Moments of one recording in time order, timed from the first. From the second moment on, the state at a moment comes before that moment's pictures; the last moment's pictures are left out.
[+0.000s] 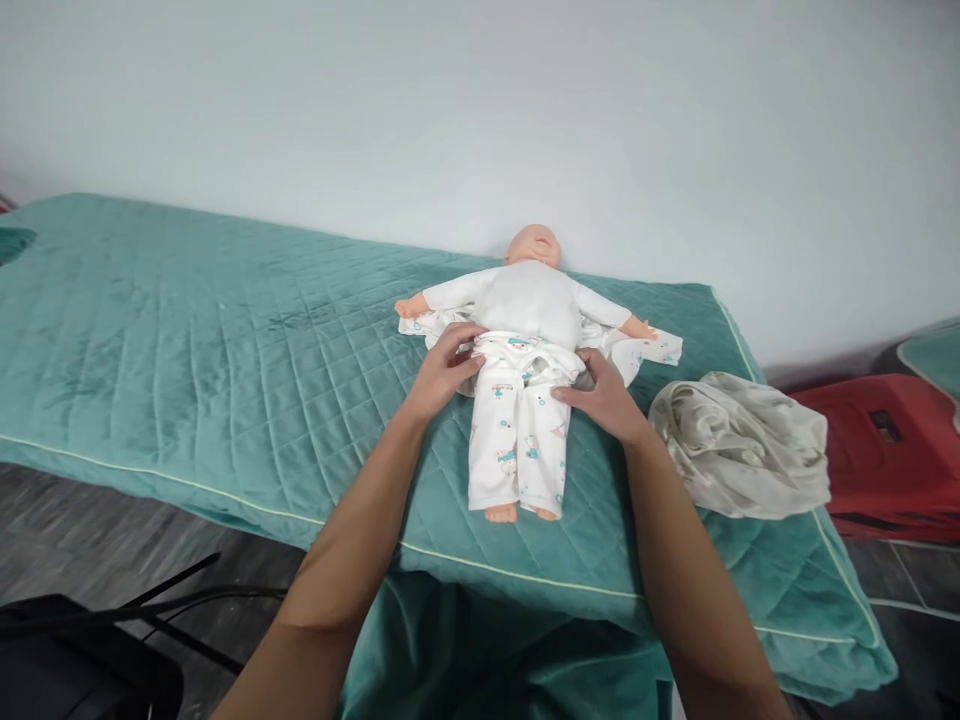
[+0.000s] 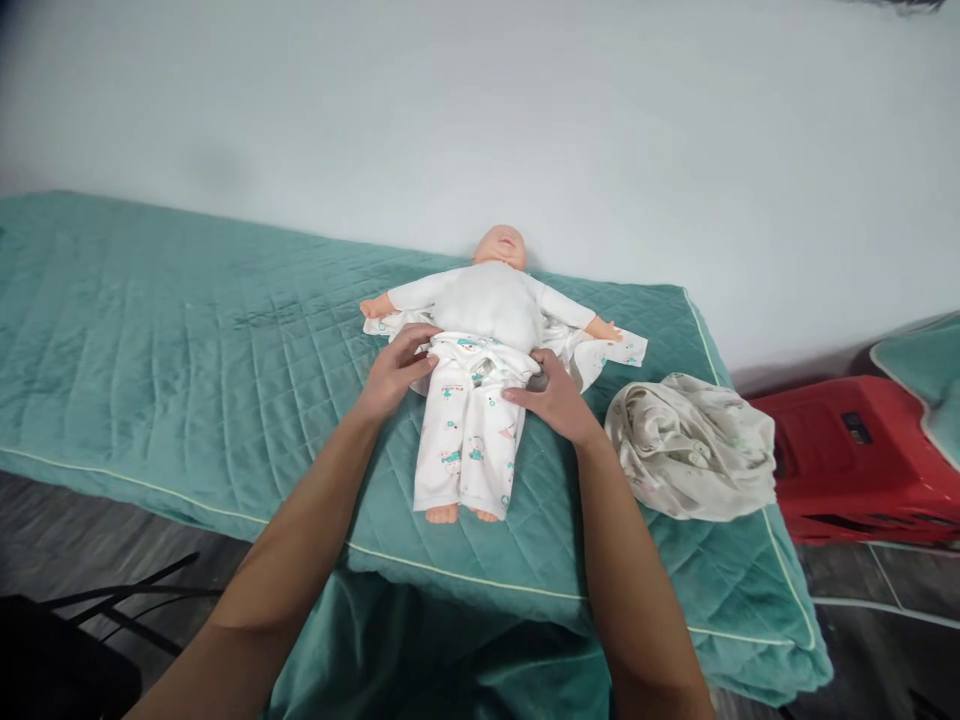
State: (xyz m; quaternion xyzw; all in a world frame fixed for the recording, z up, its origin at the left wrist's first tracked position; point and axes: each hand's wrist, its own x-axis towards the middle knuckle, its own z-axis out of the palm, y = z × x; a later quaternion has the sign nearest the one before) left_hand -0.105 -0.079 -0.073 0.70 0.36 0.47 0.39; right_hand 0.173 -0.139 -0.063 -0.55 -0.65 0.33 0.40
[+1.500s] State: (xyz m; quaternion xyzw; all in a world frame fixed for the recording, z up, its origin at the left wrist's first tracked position) left_hand -0.098 -0.149 -0.079 0.72 0.45 0.43 0.31; right_hand 0.120 -0.208 -0.062 -0.64 -0.64 0.19 0.38
